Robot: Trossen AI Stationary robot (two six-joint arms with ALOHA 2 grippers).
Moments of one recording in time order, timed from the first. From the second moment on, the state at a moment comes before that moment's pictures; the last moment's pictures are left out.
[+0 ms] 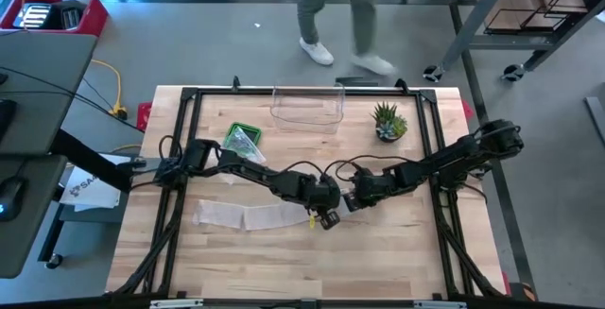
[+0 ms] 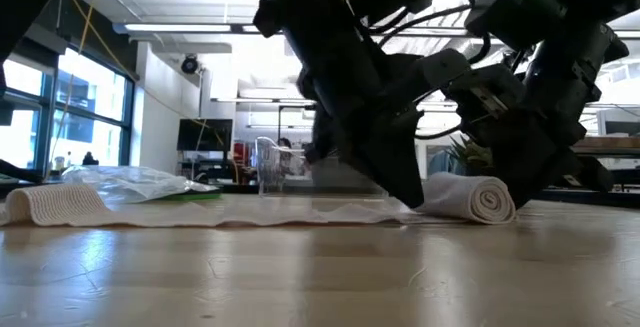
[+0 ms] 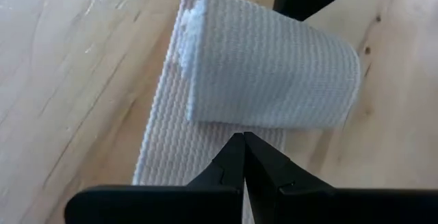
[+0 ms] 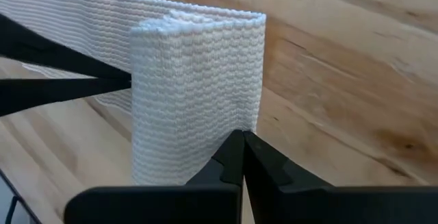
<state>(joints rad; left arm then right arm) -0.18 2.21 1.59 -0.39 -0.14 -0.65 0.22 1.51 0.57 -0.09 -0.02 1.36</state>
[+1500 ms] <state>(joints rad) -0.20 2.16 1.59 -0.61 -0.17 -0.56 0.23 1.47 0.57 0.10 0.05 1.42</state>
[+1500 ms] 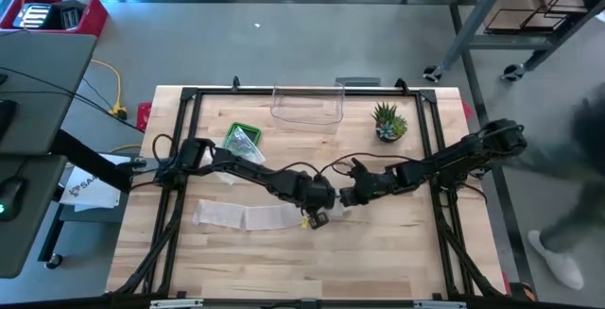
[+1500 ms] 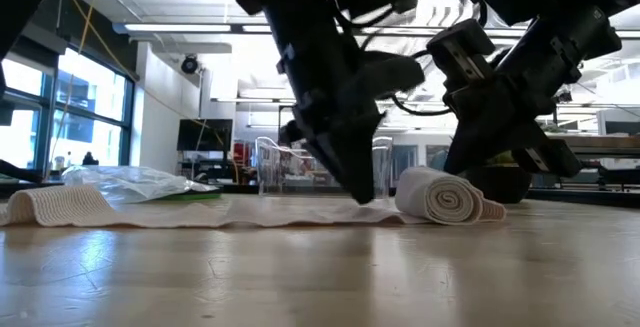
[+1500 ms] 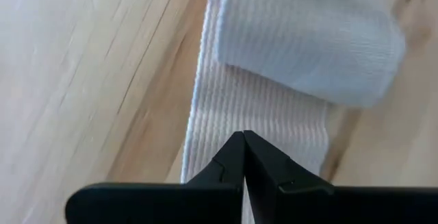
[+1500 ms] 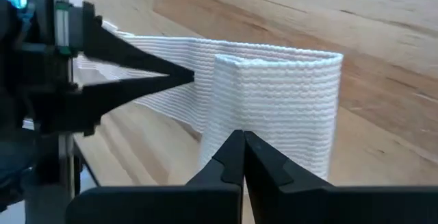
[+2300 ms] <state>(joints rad) -0.32 1.87 1.23 -0.47 -0.25 -0.72 0.26 1.62 0.82 0.01 0.08 1.32</state>
